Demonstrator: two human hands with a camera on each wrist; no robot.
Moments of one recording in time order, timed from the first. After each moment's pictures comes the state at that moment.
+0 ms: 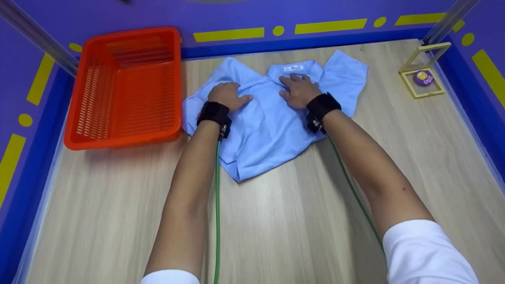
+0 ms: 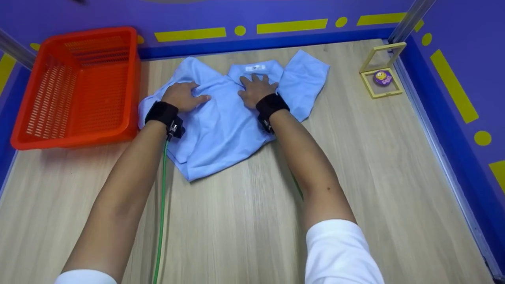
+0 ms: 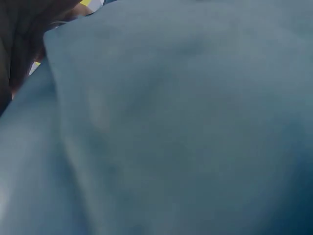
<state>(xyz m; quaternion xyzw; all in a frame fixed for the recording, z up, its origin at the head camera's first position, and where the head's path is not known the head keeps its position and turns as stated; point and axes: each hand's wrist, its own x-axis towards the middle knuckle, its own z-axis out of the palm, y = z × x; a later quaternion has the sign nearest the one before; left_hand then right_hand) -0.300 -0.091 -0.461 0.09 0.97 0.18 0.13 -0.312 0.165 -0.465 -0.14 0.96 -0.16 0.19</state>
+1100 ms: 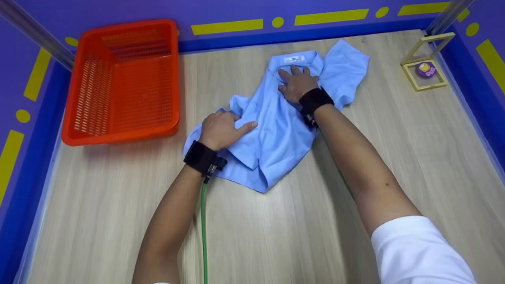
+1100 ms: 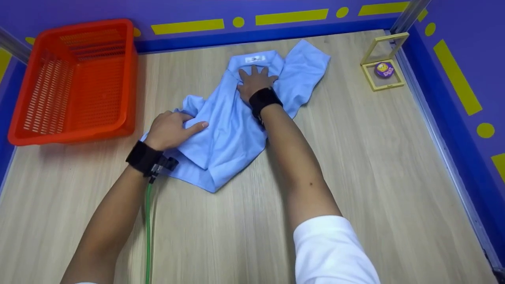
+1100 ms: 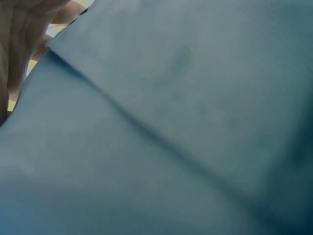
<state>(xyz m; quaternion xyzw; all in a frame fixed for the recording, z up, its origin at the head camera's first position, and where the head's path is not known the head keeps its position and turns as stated) -0.192 -0.099 -0.455 0.13 0.97 0.20 0.07 -0.310 0.152 -0.467 -0.11 0.98 -0.09 0.17</state>
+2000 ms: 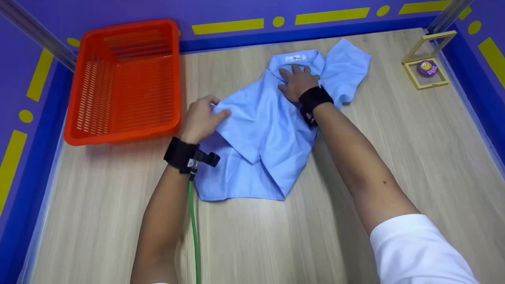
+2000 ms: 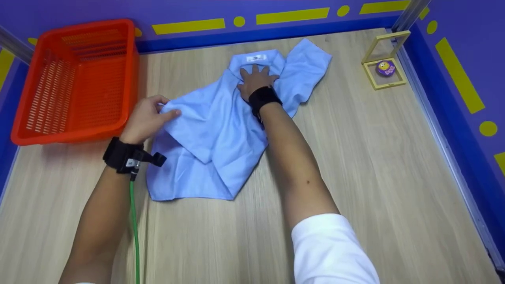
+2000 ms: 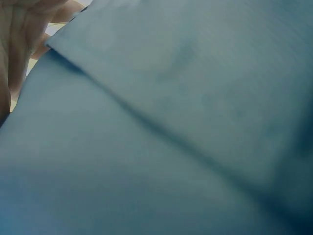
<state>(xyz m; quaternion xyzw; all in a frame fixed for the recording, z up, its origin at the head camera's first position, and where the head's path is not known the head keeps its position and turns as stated) -0.197 -0.133 -0.420 0.02 0.92 0.38 0.05 -0.314 0.150 -0.471 -0.11 0.98 -0.08 0.17</state>
